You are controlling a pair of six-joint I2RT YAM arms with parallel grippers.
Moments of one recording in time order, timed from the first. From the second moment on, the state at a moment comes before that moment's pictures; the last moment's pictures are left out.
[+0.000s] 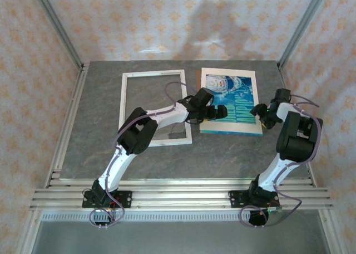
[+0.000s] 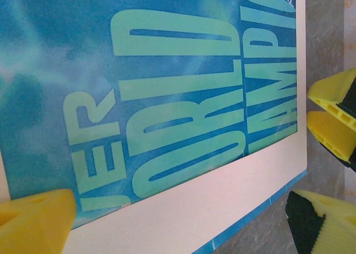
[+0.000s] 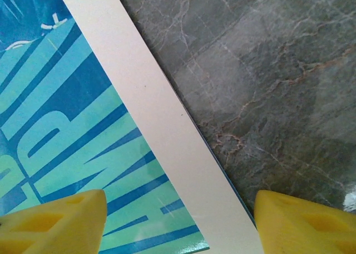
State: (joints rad) left arm -0.74 2.32 1.79 -0.27 0.27 -0.87; right arm -0.33 1.79 1.06 -0.47 -0.29 0.42
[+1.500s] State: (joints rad) left arm -0.74 2.33 1.82 -0.34 0.27 -0.83; right arm -0.25 1.63 1.08 -0.51 -0.33 0.35
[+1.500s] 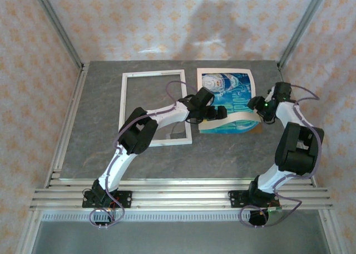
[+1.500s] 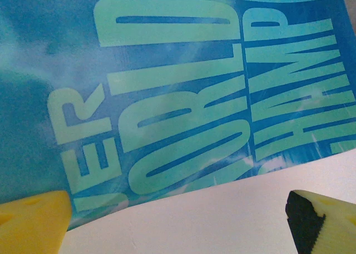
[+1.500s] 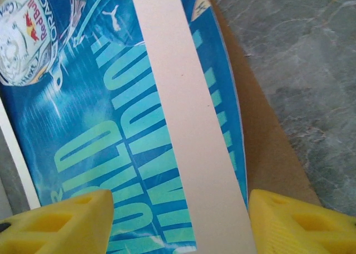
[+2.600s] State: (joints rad) left arm -0.74 2.33 1.82 -0.34 0.27 -0.83; right arm -0.15 1.72 1.20 -0.64 -0.10 0.28
